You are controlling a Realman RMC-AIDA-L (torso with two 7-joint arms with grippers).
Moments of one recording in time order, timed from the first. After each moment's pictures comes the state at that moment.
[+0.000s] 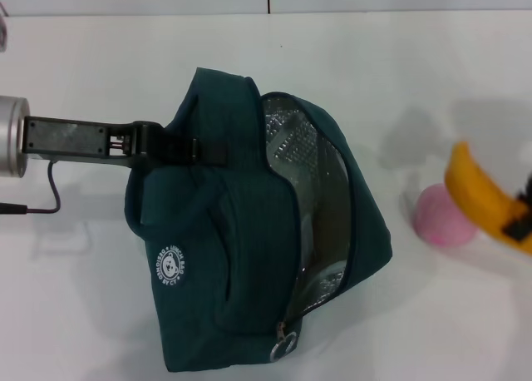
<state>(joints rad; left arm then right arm) -0.55 -1.99 0.81 0.81 1.89 1.85 -2.34 0.85 1.96 -1.10 -1.23 -2.56 -2.09 2.27</state>
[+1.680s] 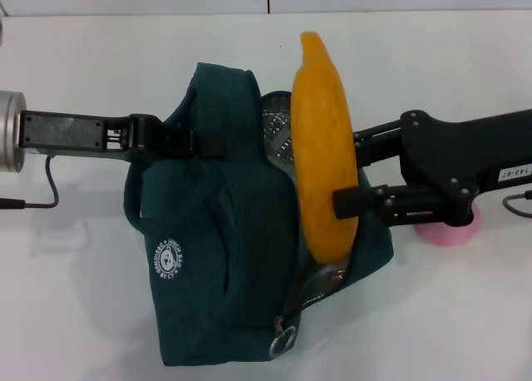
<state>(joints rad) -0.55 -1.99 0.81 0.81 1.87 1.84 -2.34 0.70 2.02 -1.00 -0.66 -1.65 -1.94 1.50</state>
